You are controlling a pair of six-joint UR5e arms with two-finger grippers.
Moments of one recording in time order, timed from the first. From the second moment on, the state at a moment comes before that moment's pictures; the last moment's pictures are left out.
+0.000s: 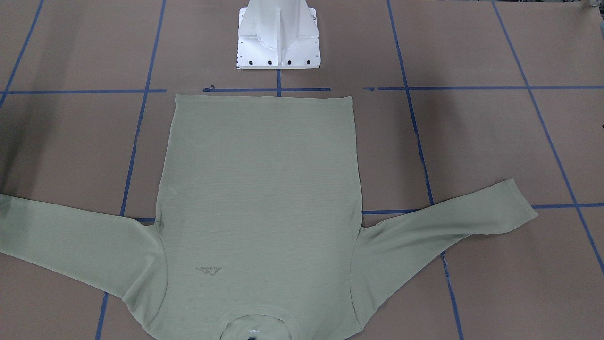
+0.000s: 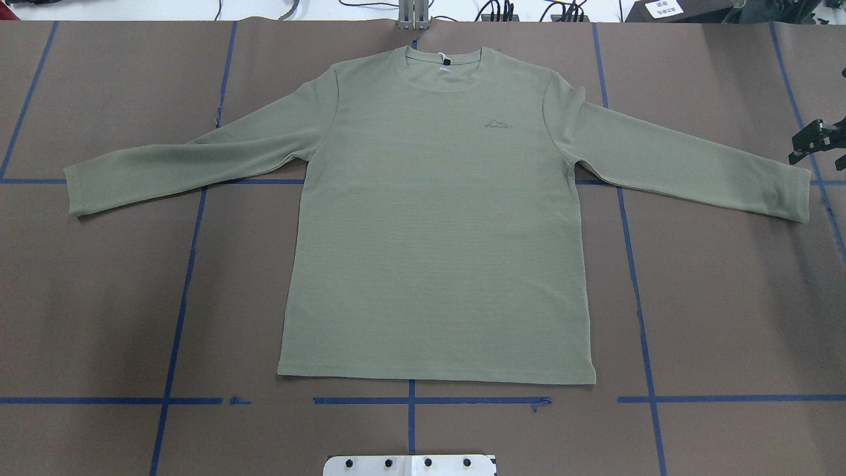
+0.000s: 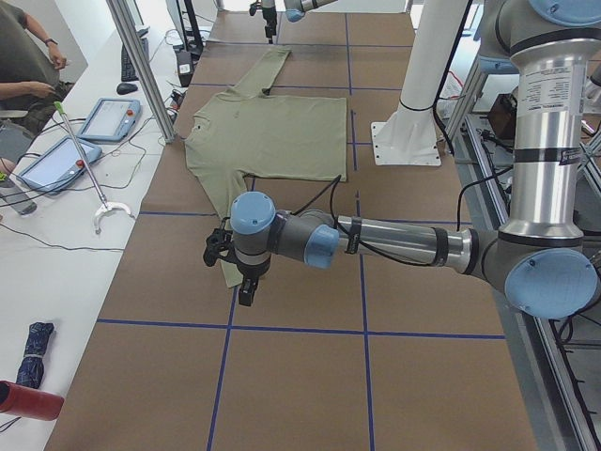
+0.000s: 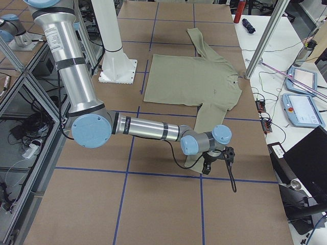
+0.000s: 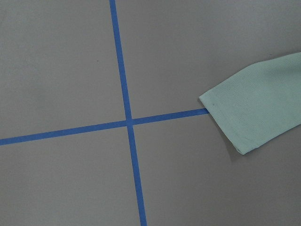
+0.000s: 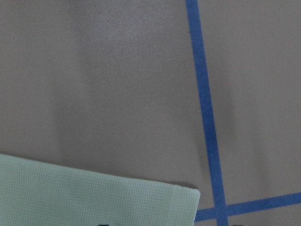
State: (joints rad) left arm -1.49 -1.53 -1.71 -1.74 -2.36 -0.09; right arm 1.32 -1.28 1.06 -1.12 2.29 0.51
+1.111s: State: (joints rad) left arm -1.49 -1.53 -1.74 -1.74 -2.36 -0.10; right arm 1.27 -1.31 0.98 -0.85 2.19 0.80
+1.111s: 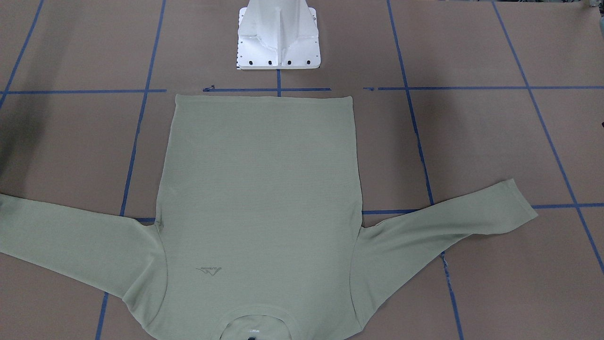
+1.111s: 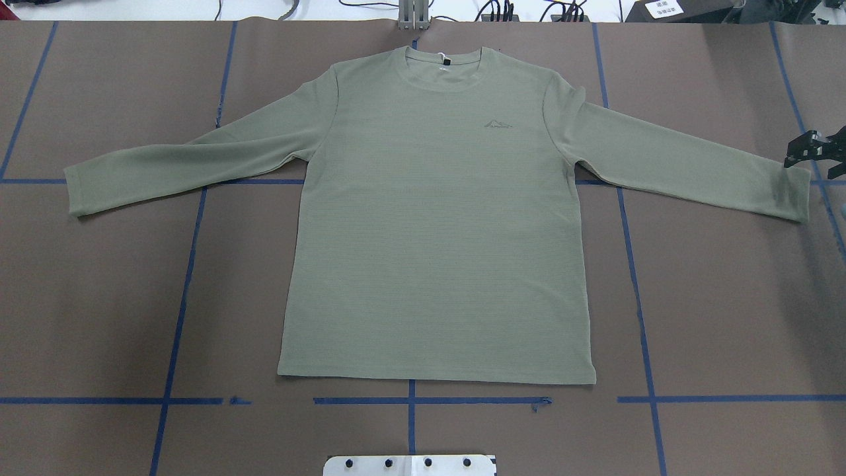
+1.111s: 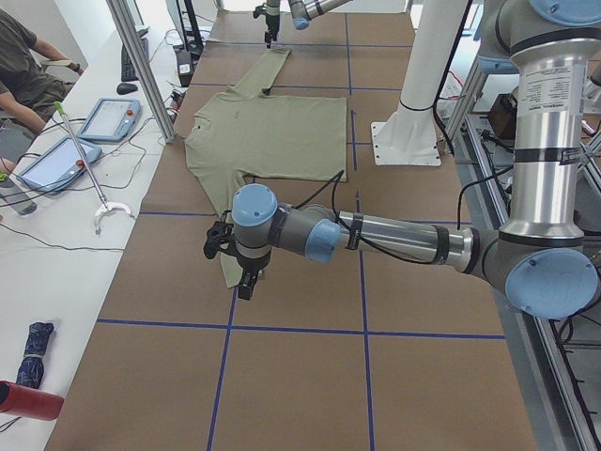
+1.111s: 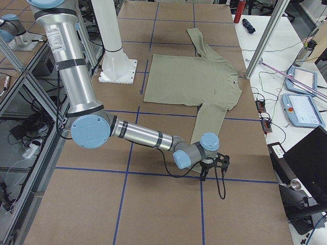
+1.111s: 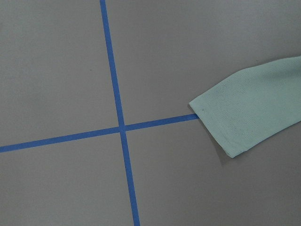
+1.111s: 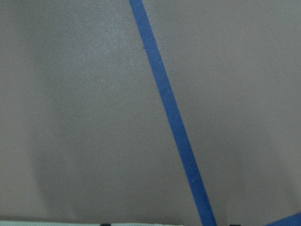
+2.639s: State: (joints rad) left arm -1.49 -1.52 -1.75 -1.74 -2.37 -0.10; right arm 1.27 -1.37 1.11 -0.85 2.21 0.81
